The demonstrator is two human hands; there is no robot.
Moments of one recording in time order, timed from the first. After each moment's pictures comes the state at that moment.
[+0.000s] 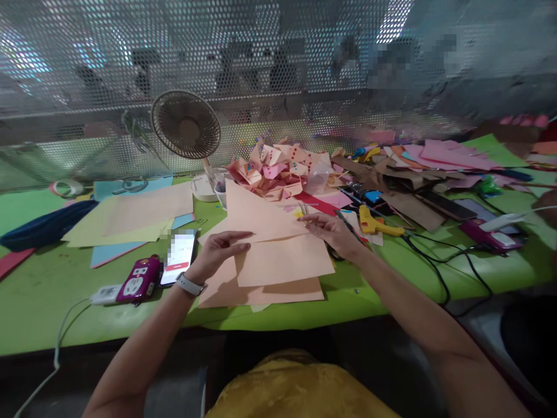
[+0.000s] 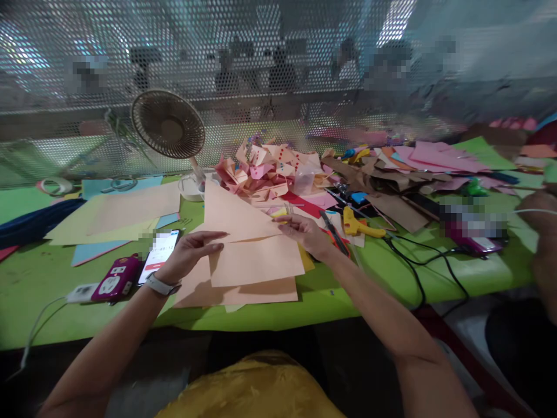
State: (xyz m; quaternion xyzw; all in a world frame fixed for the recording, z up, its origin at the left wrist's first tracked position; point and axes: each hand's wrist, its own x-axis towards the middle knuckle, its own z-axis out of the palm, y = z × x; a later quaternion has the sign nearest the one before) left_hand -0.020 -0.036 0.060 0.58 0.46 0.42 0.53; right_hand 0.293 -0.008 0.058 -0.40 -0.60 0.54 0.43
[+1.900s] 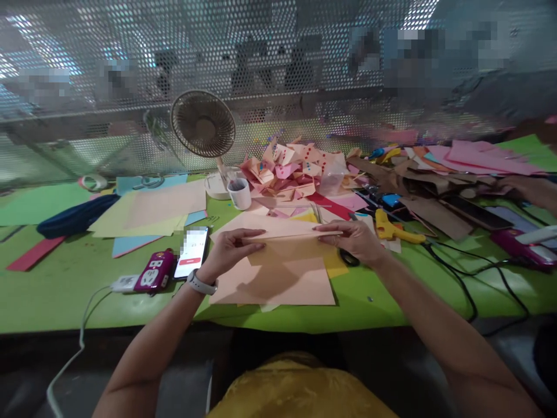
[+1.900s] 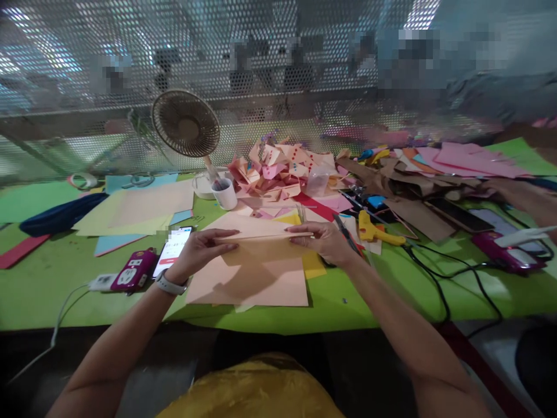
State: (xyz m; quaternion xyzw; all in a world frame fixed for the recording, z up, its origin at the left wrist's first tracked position) left_hand -0.011 -0.047 0.080 0.63 0.49 0.40 0.46; right_hand 0.302 -0.013 0.066 -0.42 -0.66 0.45 0.42
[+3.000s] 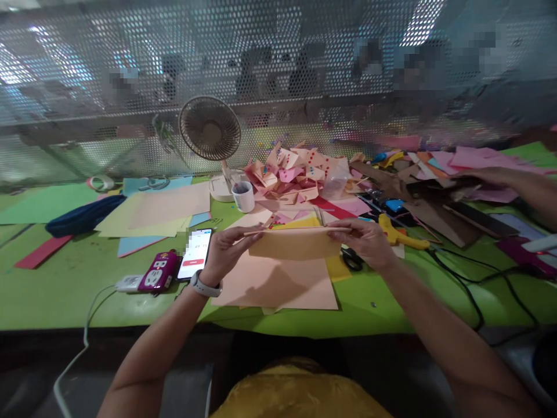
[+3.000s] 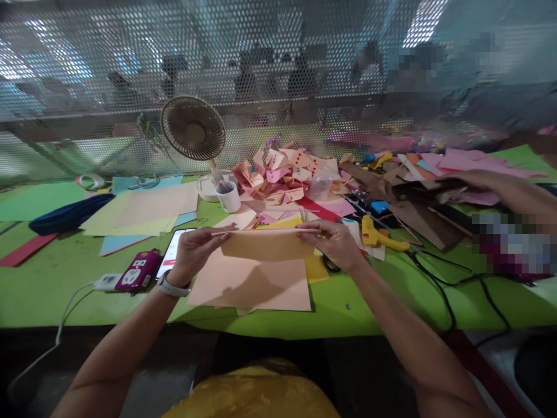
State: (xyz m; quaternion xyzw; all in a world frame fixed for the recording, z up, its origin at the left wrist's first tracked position) left_hand -0.005 -0.052 0.093 0.64 0.43 0.53 0.35; right_hand 0.305 -0.015 0.071 -0.45 -0.64 0.40 0.48
